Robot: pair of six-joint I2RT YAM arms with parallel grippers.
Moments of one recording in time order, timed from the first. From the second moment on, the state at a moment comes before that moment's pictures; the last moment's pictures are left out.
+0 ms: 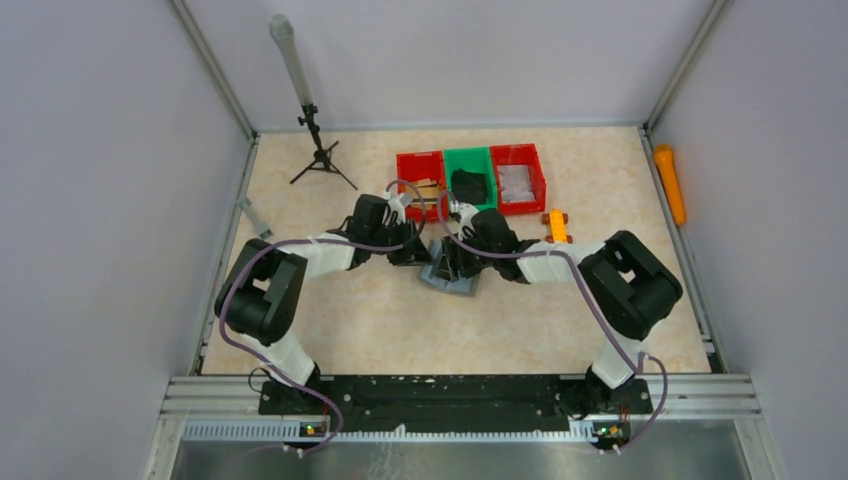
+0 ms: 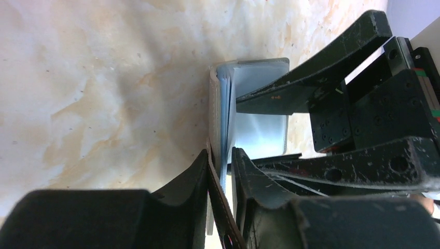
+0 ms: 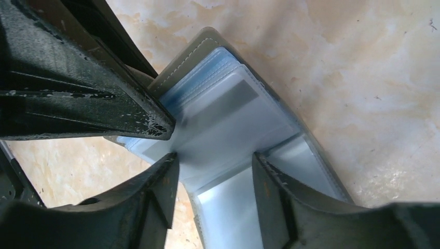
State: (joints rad) left arm -0.43 1.69 0.84 0.09 0.61 -0.58; right arm 0.69 1.74 0.84 0.21 -0.31 0.33
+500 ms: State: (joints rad) left arm -0.42 1.69 0.84 0.10 0.60 -0.58; right arm 0.69 1.77 0.88 0.15 -0.21 0.34
